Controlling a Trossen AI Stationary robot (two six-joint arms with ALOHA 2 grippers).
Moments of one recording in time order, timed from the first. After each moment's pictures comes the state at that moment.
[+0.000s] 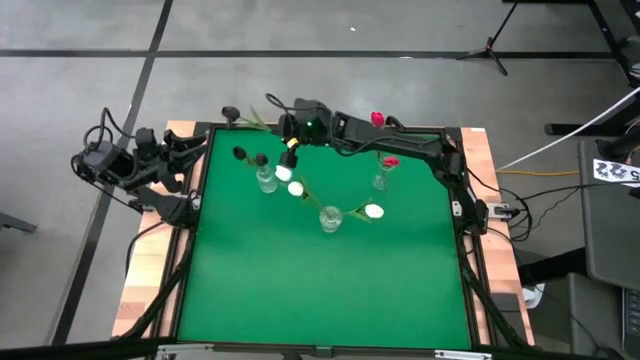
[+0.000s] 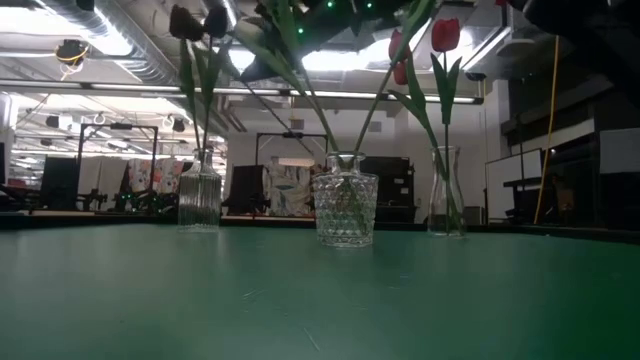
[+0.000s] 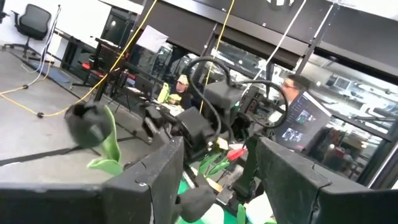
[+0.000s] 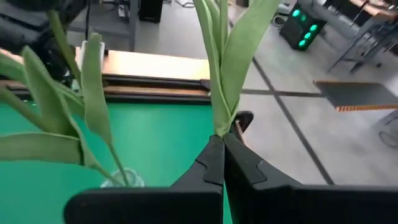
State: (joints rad) left arm -0.42 0.26 0.74 -0.21 -0.89 -0.26; right arm -0.26 2.16 2.10 -0.35 0.08 -0.27
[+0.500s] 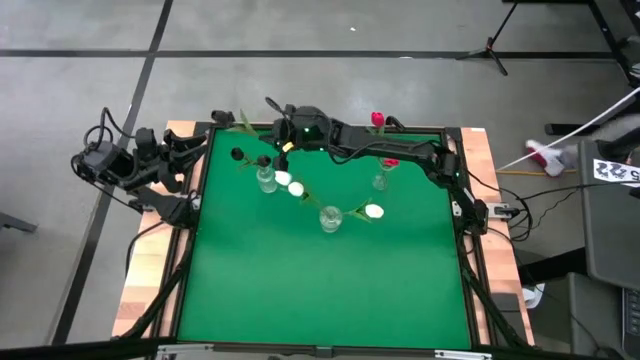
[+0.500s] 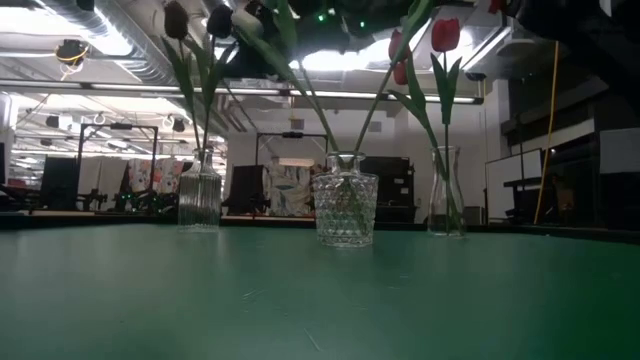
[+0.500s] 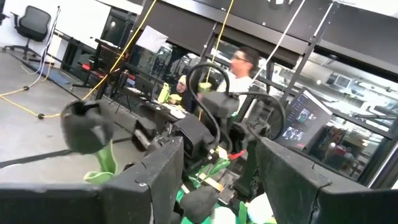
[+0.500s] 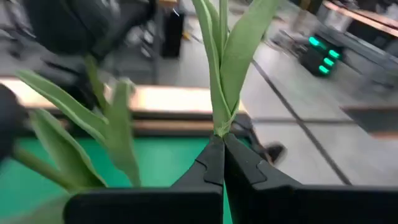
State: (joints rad) left arm -0.42 0.26 0.74 -0.21 -0.89 -0.25; right arm -0.25 2.20 2.06 -0.14 -0.02 -0.21
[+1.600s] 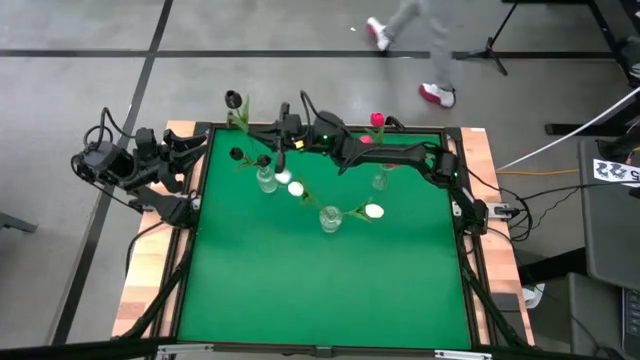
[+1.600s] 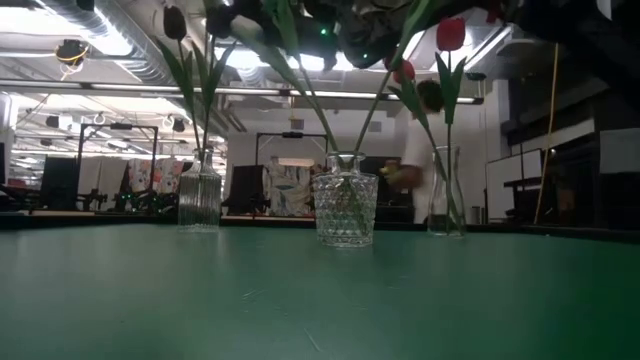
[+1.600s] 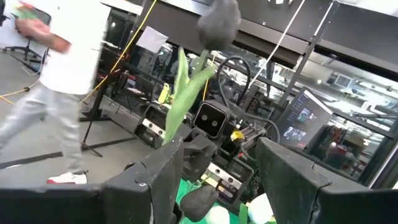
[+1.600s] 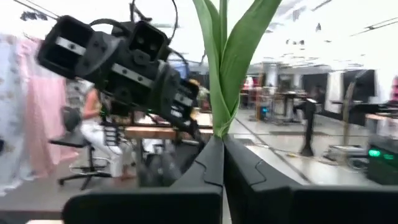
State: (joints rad) left arm -0.42 0.26 0.74 -0.21 -0.89 -0.25; right arm -0.25 2.21 1.87 0.64 -0.27 0.03
